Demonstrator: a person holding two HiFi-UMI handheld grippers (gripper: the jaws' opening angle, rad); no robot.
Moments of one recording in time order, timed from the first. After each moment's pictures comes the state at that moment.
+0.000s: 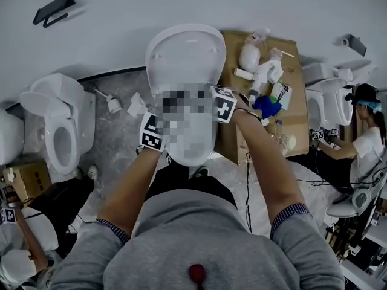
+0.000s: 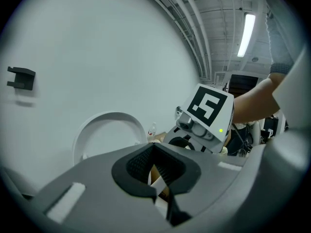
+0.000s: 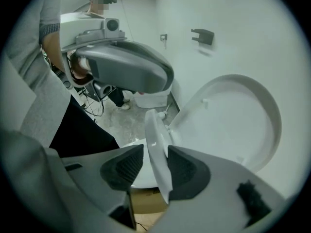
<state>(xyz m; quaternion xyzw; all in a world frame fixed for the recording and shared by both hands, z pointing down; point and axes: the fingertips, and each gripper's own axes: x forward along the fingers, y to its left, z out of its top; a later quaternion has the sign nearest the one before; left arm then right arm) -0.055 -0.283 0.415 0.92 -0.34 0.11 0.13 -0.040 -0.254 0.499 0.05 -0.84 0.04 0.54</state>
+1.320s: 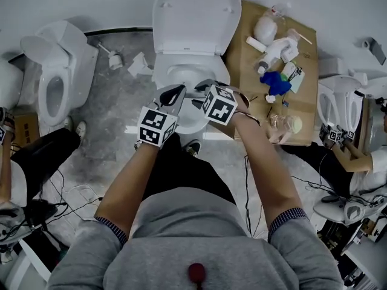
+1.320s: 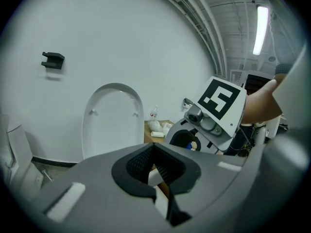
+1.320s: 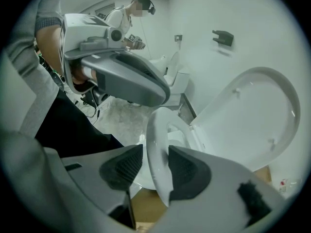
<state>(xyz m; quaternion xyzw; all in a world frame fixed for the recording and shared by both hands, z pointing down) -0.047 -0.141 0.505 0.88 -0.41 0.13 0.20 -0.027 -0.113 0.565 0.02 -0.85 0.02 0.52</state>
